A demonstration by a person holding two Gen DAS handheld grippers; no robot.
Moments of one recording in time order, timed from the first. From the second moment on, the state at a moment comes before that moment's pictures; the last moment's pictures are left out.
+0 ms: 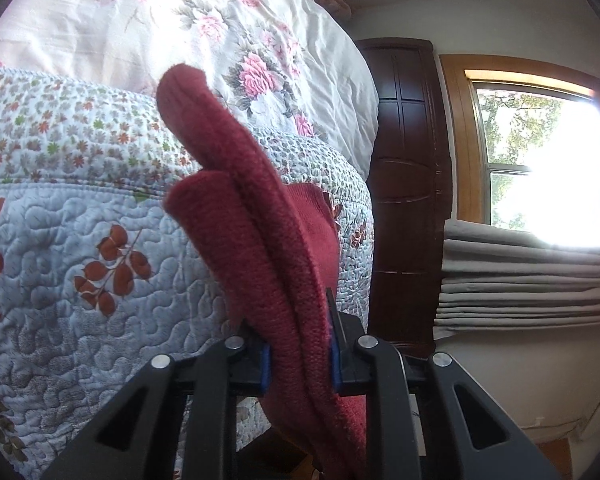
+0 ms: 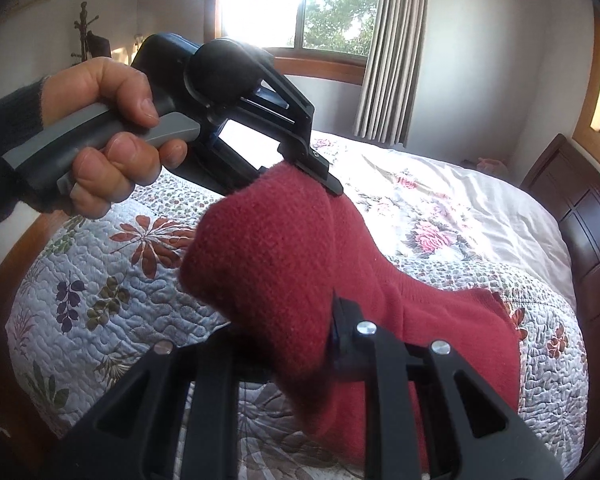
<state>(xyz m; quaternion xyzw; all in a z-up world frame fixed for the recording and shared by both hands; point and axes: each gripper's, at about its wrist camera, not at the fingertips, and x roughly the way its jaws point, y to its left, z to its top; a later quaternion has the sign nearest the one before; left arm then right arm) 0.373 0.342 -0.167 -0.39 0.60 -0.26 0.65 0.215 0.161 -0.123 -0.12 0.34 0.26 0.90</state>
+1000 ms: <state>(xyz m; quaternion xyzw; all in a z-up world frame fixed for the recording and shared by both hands) 0.402 0.153 -0.121 -0.26 0.65 -0.24 0.67 0.240 0.004 -0.122 0.03 0.35 0.23 0.91</state>
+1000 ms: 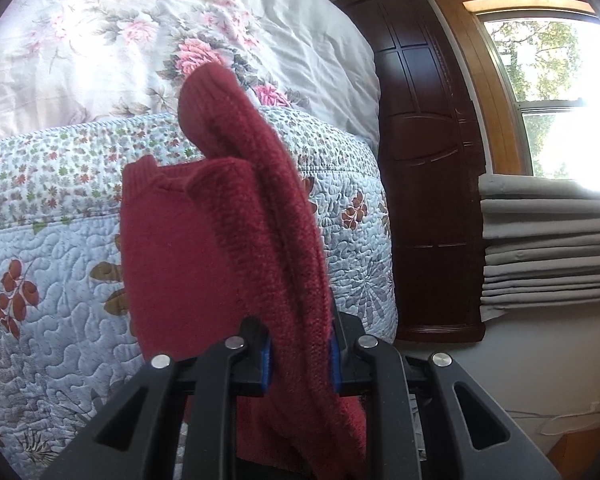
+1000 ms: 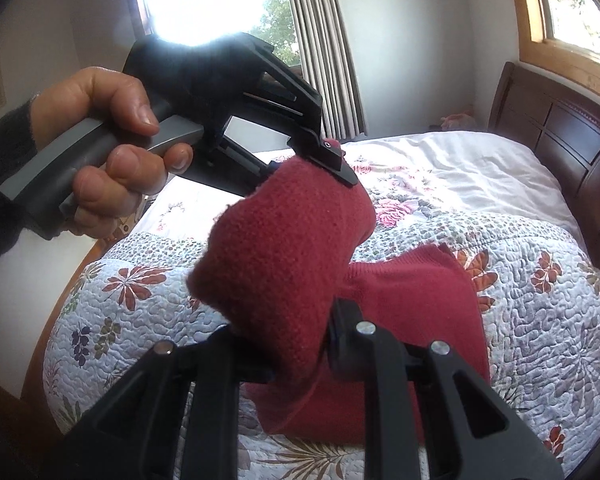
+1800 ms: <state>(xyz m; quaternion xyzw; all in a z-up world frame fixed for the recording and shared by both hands) 0.416 0.048 -0.178 -0.16 0.70 -0.19 0.66 0.265 -0.067 -0.181 0.14 0.40 0.21 0.88</state>
